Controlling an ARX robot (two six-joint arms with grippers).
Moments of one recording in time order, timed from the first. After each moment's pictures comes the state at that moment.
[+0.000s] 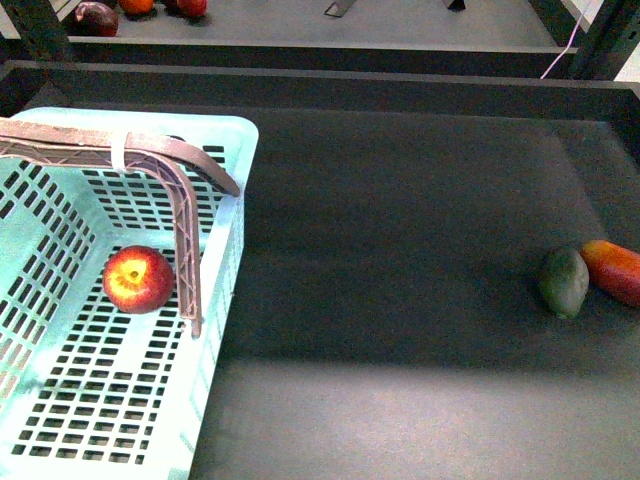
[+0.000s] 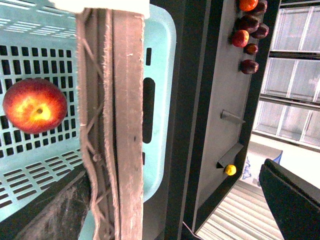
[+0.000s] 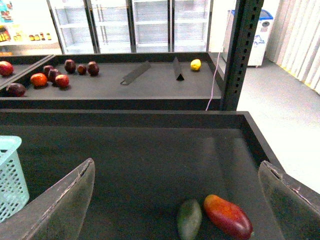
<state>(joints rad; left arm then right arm) -0.05 1.44 0.67 0.18 -0.14 -1.60 0.00 0.01 0.02 0.00 0.00 0.00</state>
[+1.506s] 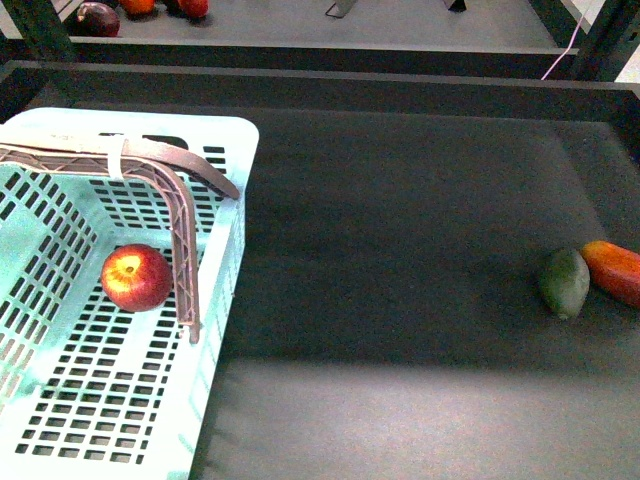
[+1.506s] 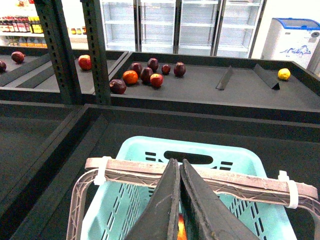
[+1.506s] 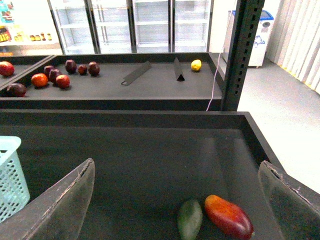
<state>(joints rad) 0.00 0.68 0.02 0.66 0.00 -0.01 0.00 0.01 0.02 0.00 0.00 0.00</state>
